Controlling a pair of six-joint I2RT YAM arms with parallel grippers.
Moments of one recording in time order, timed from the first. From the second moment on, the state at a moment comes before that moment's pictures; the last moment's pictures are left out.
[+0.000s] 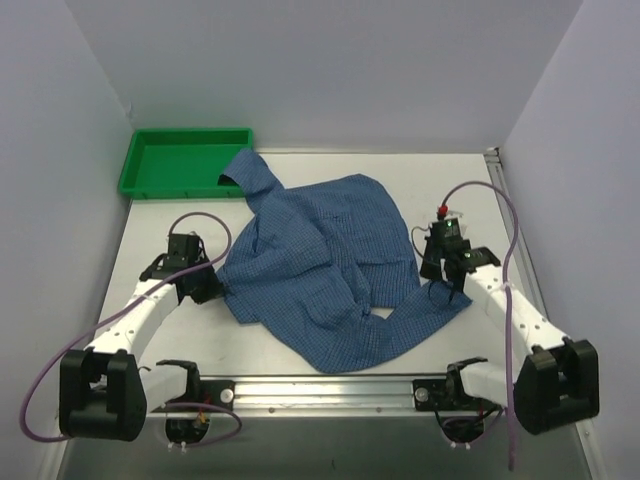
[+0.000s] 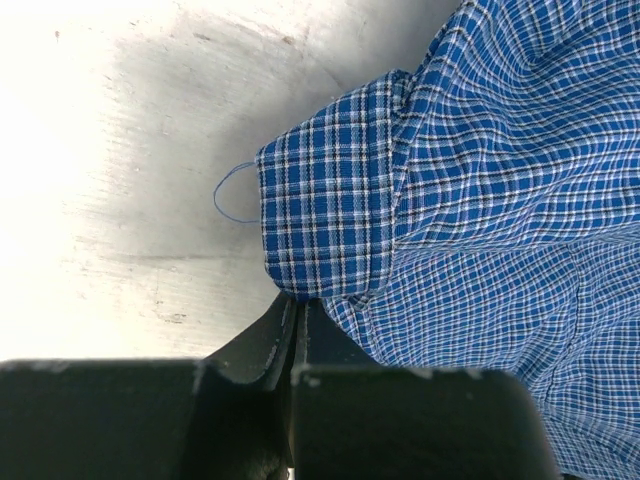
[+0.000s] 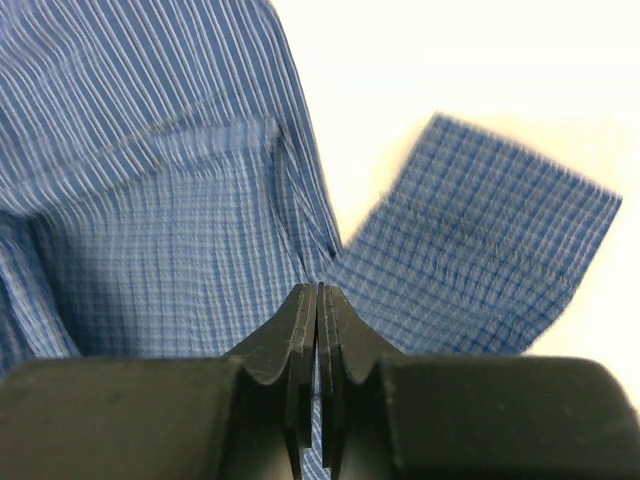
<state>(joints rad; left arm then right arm) -0.11 1.14 0.64 -0.56 0.06 -0.61 0.25 1.21 0.79 -0.56 0.20 0.39</state>
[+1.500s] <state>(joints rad) -0.07 1.15 0.64 -0.56 0.15 -0.54 0.26 1.65 0.93 -0.43 0.29 0.77</state>
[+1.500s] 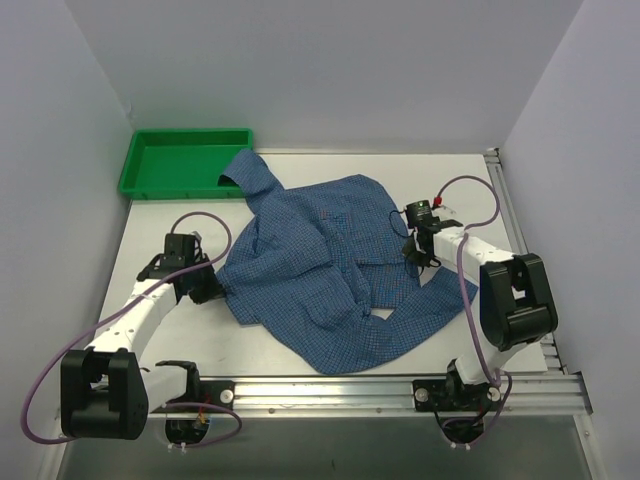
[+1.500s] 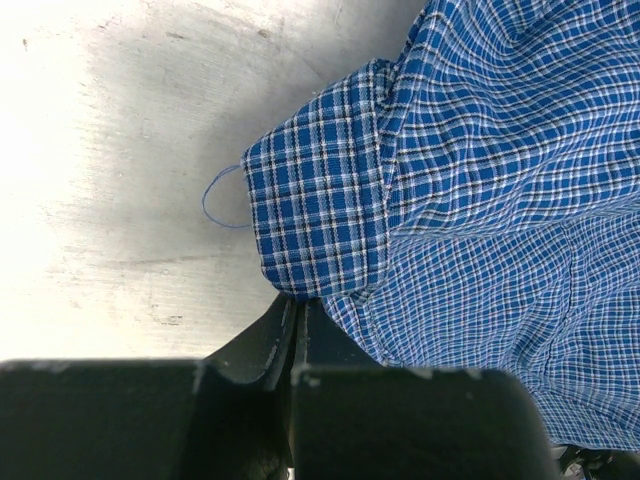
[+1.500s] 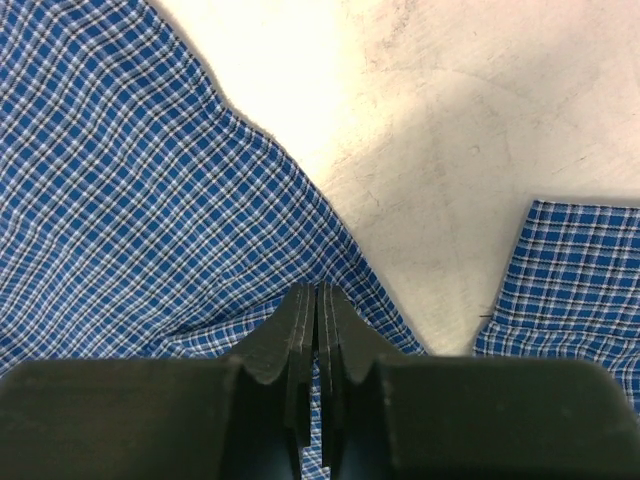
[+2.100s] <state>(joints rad) -0.01 1.15 0.64 -0.55 0.15 -0.55 0.26 0.97 0.62 -0.52 0.21 0.71</state>
